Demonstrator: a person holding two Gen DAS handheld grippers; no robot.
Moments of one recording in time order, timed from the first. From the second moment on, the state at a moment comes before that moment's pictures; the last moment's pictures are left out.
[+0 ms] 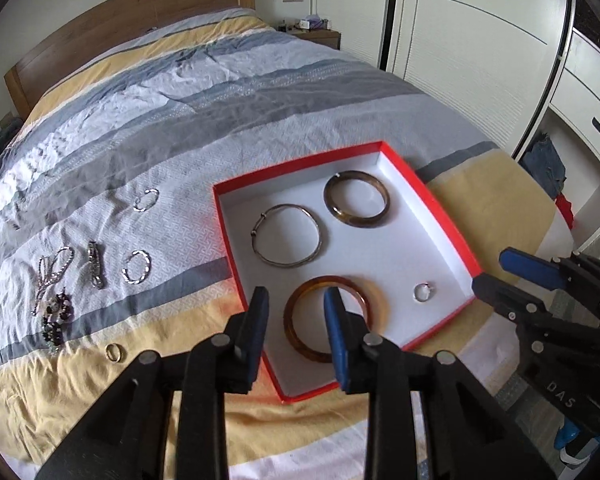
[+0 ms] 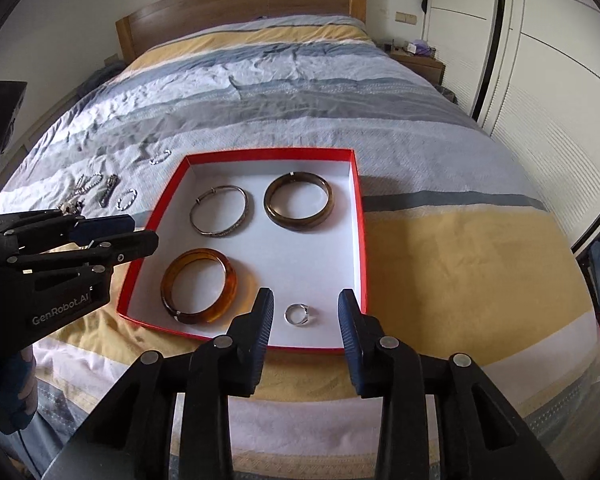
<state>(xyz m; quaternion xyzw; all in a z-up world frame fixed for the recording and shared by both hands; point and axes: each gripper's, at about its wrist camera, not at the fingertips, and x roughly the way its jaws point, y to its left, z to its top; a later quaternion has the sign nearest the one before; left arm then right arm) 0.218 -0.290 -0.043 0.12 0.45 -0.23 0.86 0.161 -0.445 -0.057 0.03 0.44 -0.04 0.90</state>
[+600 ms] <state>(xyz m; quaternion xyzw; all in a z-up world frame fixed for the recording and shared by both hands) 0.081 -0.064 0.111 0.02 0.29 -0.07 0.95 0.043 -0.323 0.090 0.03 0.29 0.00 0.96</state>
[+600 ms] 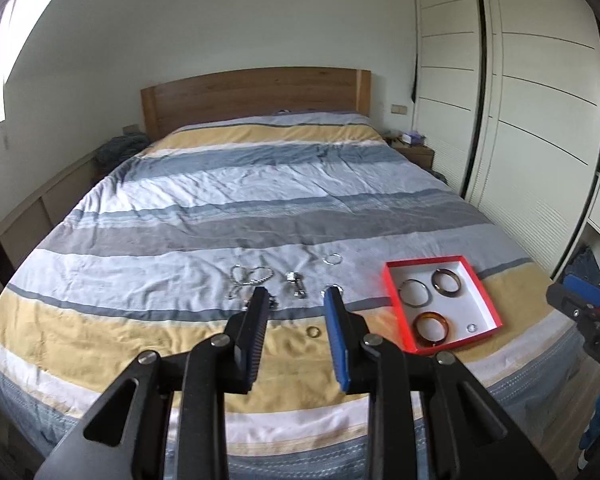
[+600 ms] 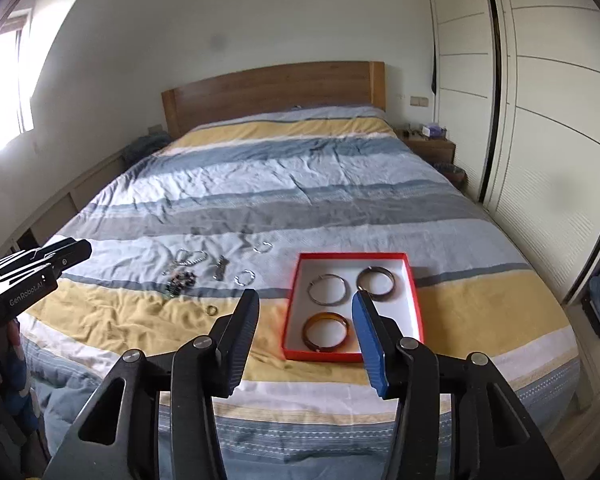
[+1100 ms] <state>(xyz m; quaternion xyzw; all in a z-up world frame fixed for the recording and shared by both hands) 0.004 0.074 0.135 -0.03 0.25 0.06 0.97 -0.029 -0.229 0.140 0.00 0.21 0.09 0.97</state>
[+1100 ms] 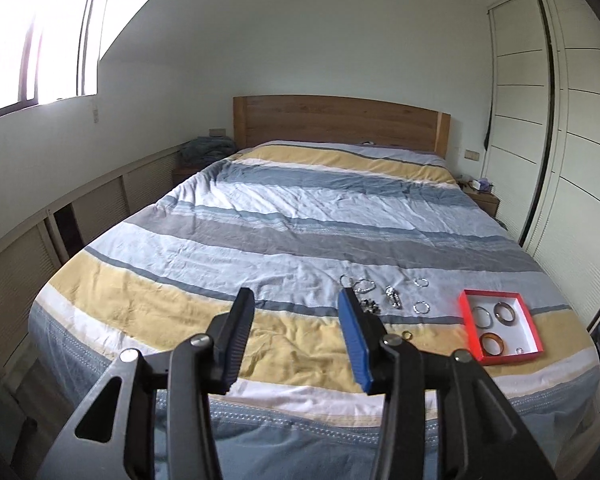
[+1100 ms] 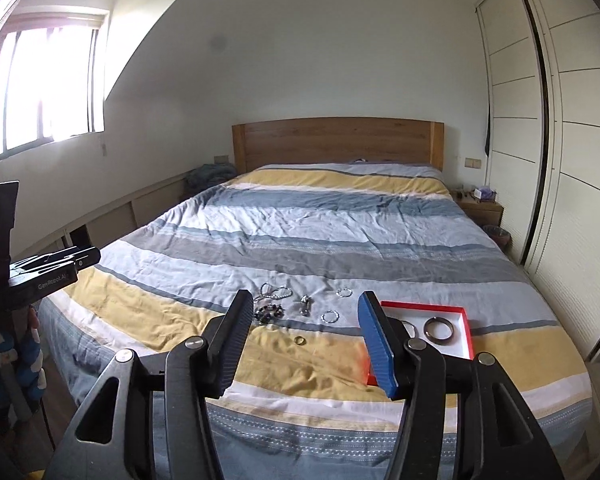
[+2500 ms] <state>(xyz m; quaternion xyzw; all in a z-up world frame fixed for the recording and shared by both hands) 0.118 0.066 -0.073 -0.03 0.46 0.04 0.88 0.130 -0.211 -0.050 0.02 0.39 0.11 0.91</state>
